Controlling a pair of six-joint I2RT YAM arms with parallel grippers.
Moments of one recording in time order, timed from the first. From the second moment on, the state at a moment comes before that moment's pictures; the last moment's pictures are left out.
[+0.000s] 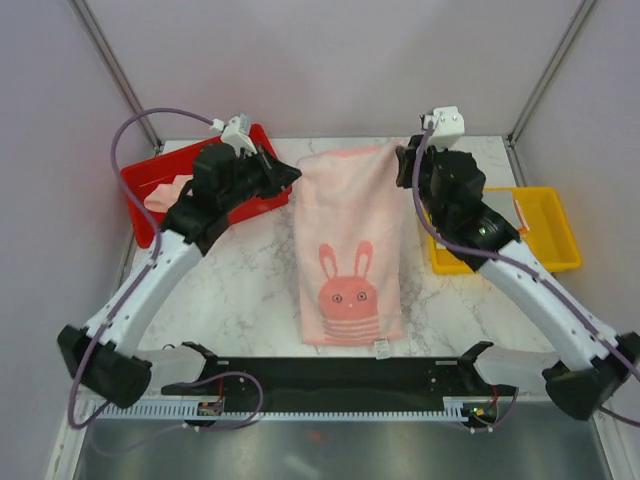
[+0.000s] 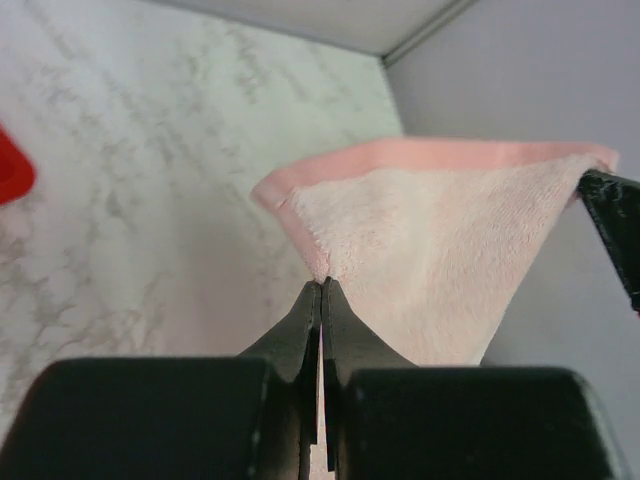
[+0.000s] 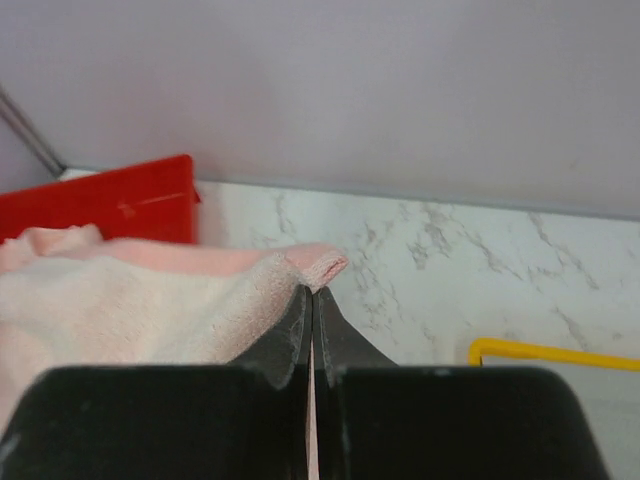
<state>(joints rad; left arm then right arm) -0.49 1.20 1.31 -0.28 0.16 -0.67 0.69 1.14 1.31 -0.16 0.44 0.13</state>
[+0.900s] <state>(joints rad) -0.32 2.09 1.54 -0.06 0.32 -0.51 0.18 1.97 1.42 0.09 -0.40 0.18</state>
